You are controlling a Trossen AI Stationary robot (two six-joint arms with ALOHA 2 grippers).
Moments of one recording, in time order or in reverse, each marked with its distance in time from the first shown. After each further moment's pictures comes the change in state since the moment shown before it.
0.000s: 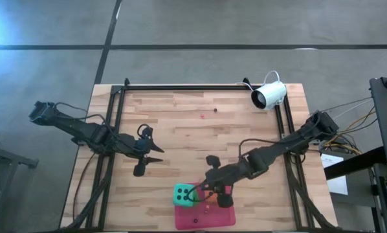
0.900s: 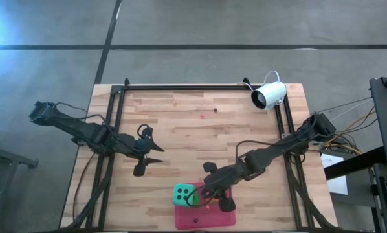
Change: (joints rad) left arm 0.000 0.000 0.000 0.000 0.000 0.000; right arm -0.002 0.043 0.001 0.042 -0.170 -0.011
